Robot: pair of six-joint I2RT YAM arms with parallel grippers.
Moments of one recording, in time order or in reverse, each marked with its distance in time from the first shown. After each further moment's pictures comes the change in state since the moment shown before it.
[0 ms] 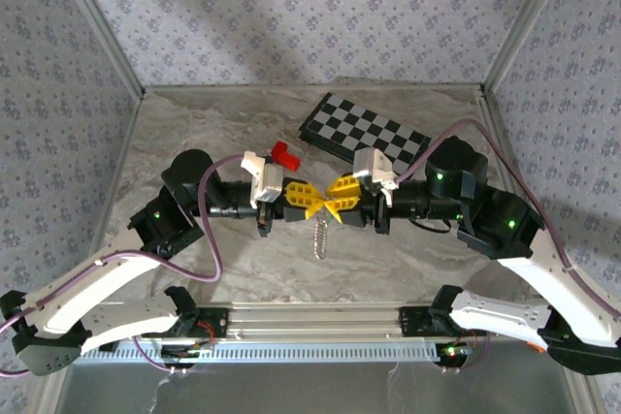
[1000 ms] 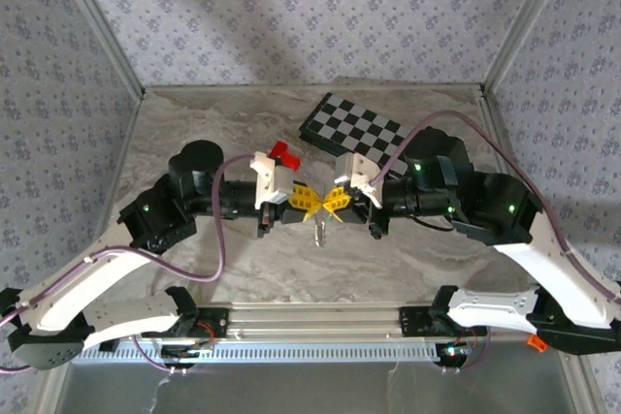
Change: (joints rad) left arm -0.019 0.050 0.154 -0.354 -0.079 0.145; right arm 0.078 0.153 0.243 -0.356 0.139 -0.128
